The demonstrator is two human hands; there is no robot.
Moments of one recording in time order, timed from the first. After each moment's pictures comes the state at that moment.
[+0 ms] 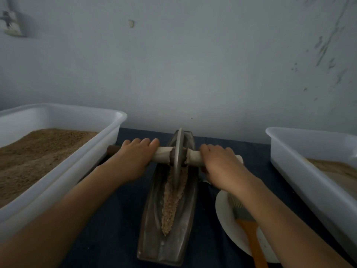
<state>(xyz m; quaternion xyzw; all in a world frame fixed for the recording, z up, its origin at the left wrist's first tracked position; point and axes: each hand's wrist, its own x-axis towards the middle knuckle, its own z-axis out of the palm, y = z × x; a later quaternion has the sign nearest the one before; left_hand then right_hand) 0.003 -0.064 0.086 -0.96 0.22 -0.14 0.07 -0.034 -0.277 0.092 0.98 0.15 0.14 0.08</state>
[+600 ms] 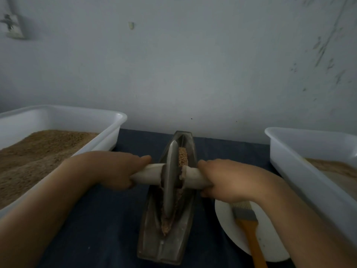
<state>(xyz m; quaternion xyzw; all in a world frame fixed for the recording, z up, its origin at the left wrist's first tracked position) -0.034 -0.048 0.128 -0.94 0.28 0.17 0.02 -0.073 -0.268 0.126 0.98 0.20 -0.09 0.03</state>
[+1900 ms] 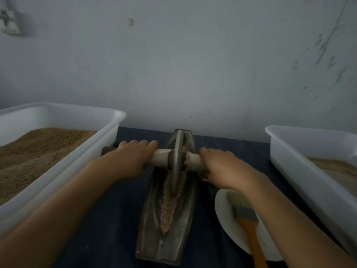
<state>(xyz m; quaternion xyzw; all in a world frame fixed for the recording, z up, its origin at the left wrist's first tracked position) 0.000 -0.062 0.095 -0.97 0.23 -0.06 0.08 -0.038 -0.277 0.102 0.99 0.14 0.03 0.03</state>
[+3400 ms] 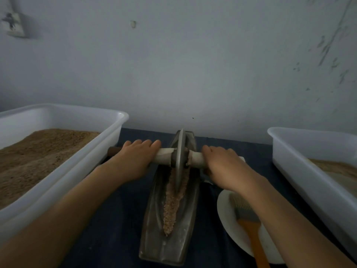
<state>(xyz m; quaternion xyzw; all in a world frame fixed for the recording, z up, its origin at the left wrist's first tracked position) 0.006 -0.062 0.085 -0.96 0.23 -0.13 0.06 -0.029 -0.283 0.090 0.98 0.16 0.11 0.06</state>
